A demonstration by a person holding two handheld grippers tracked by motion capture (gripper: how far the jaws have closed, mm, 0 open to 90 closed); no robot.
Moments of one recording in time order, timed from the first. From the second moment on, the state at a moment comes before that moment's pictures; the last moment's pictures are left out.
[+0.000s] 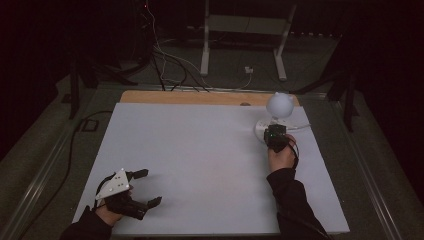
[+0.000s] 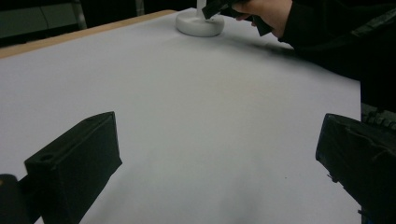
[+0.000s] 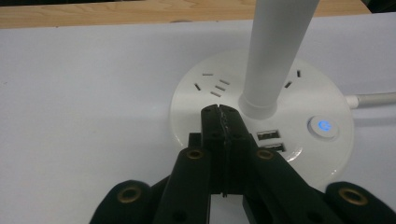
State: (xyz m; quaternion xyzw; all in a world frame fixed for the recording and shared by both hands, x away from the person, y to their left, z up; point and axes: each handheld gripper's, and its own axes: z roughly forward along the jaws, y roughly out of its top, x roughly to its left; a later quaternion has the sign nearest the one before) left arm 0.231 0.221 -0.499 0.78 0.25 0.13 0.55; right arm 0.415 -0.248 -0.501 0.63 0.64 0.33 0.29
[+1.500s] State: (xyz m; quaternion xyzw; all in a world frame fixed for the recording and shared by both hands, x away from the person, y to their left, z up) left arm 0.232 0.221 -0.499 0.78 0.26 0.13 0.55; right arm 0.400 -0.242 -0.475 0.59 0.64 0.38 0.32
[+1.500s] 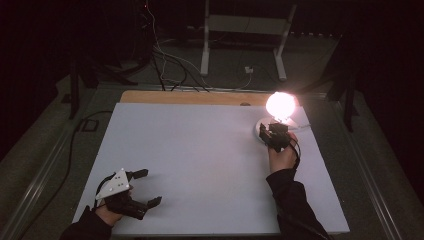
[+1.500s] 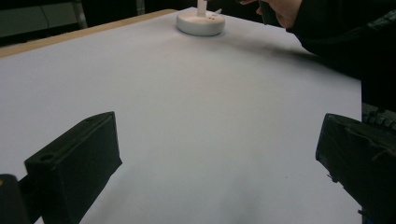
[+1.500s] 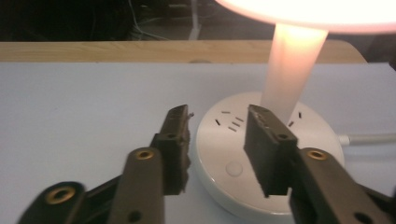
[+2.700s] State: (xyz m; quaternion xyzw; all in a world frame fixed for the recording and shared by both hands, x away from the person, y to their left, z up) left arm 0.232 0.222 -0.498 0.78 0.26 0.13 0.55; right arm 0.364 -0.233 -0.429 0.43 0.77 0.45 0.18
